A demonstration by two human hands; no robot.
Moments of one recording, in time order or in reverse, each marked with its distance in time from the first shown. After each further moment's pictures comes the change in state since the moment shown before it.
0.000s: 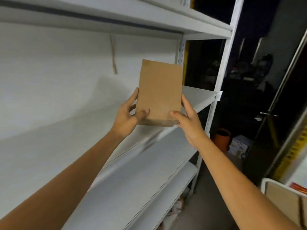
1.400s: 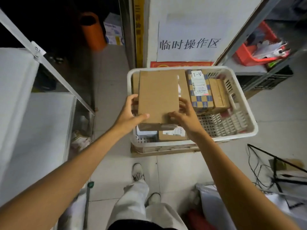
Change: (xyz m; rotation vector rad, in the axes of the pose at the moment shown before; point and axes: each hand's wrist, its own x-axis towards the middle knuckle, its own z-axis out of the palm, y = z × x) left_hand -0.145 -0.160 0.602 -0.105 -1.035 -0.556; right_hand -0.311 0.191 -0.467 -0.066 0.853 0.786
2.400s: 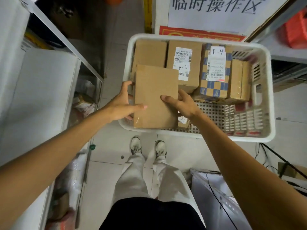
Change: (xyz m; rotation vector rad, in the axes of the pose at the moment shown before) left_hand 0.021 -0.014 0.035 0.045 -0.089 -0.427; right_hand 0.072 0.033 -0.043 -0.363 -0.233 0.296
